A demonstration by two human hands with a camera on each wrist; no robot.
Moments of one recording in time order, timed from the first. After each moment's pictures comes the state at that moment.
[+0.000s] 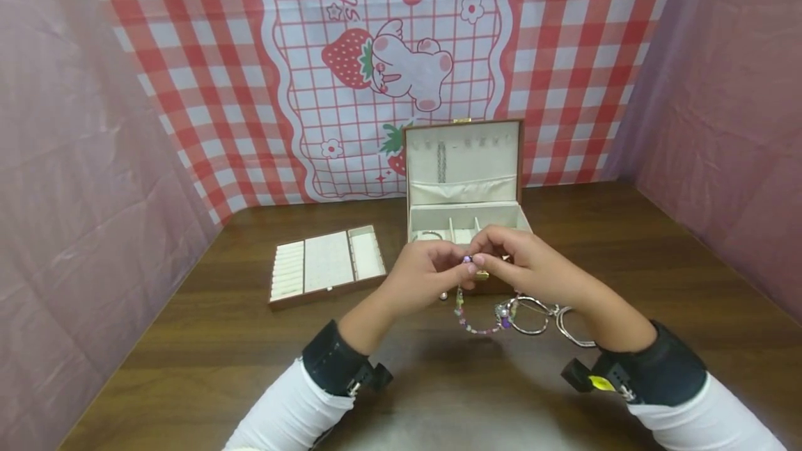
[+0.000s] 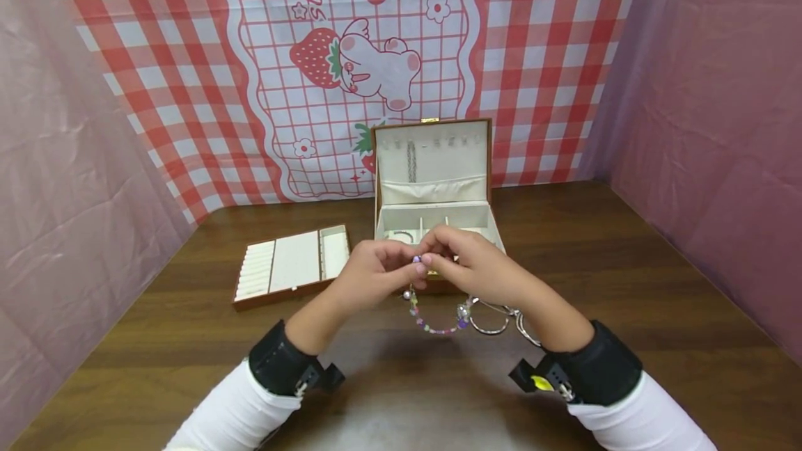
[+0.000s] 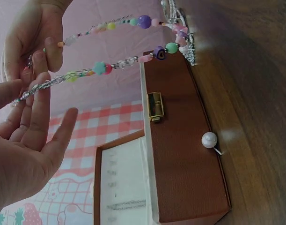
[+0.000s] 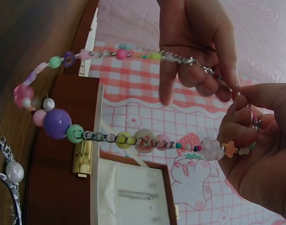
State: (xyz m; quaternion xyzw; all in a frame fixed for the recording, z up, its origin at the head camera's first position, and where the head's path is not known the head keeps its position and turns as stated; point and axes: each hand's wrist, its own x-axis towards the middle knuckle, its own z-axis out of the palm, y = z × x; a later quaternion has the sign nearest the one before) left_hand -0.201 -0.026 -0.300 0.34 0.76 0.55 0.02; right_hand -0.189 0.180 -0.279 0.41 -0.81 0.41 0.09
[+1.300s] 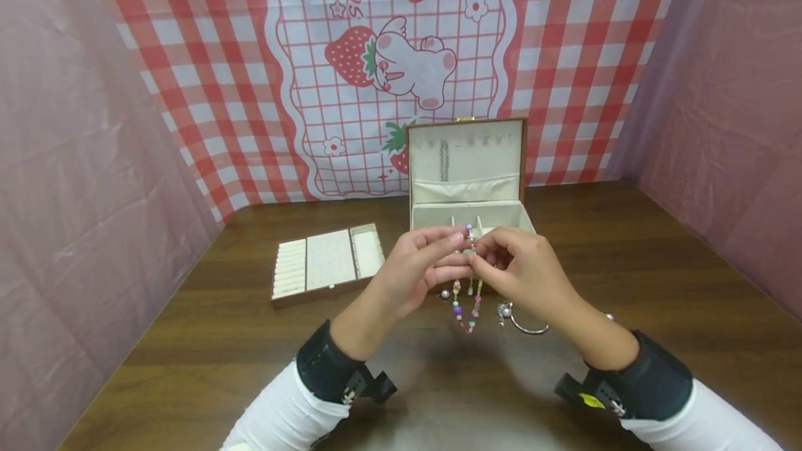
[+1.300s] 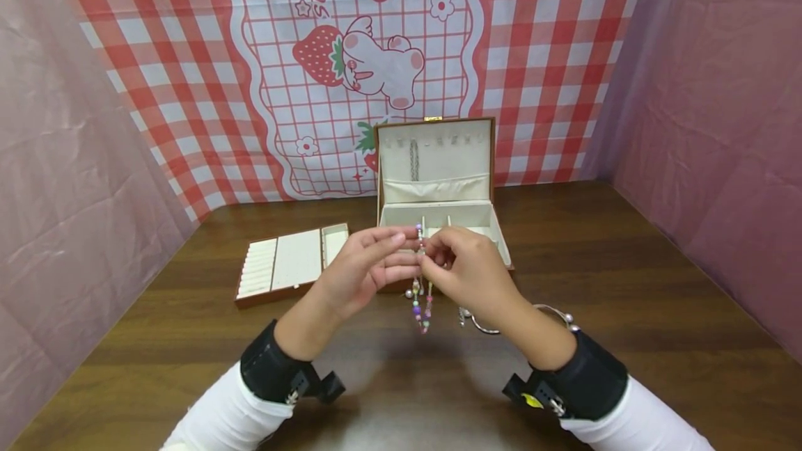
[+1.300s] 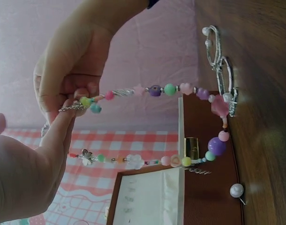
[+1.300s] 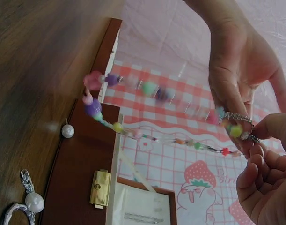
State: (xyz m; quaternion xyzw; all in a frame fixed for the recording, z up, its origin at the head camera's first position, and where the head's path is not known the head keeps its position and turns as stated) left_hand -0.185 -0.033 -0.275 0.21 0.54 0.80 0.17; right_hand -0.176 0.154 -0.293 0.30 -0.83 0.35 0.32
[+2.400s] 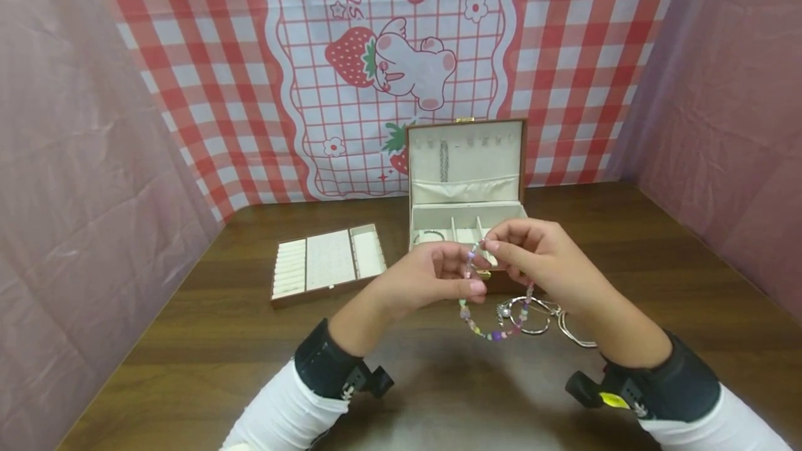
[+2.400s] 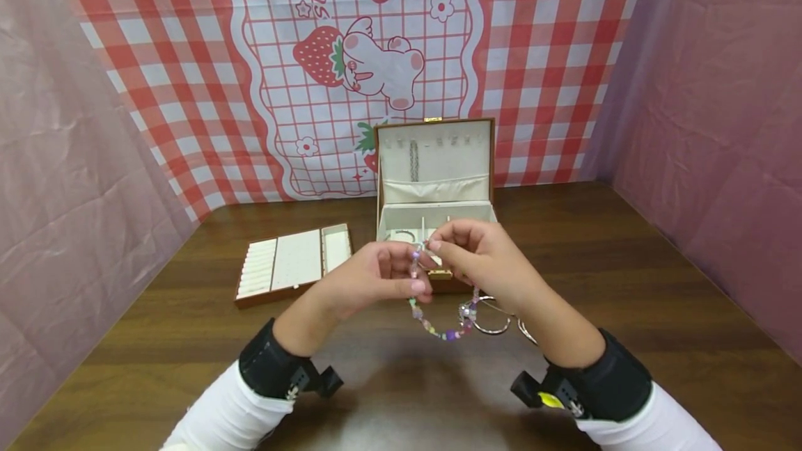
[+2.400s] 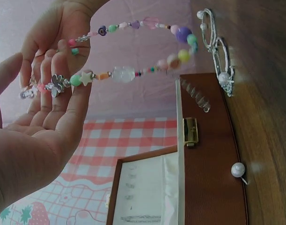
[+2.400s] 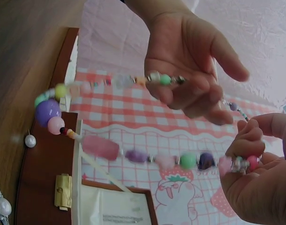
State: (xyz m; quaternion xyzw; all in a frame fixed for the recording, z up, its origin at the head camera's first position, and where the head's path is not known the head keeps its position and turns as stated) left_hand -0.189 -0.036 -0.281 0.35 0.64 0.64 0.24; right_hand -0.160 0.176 -0.260 0.25 -0.77 0.59 0.02
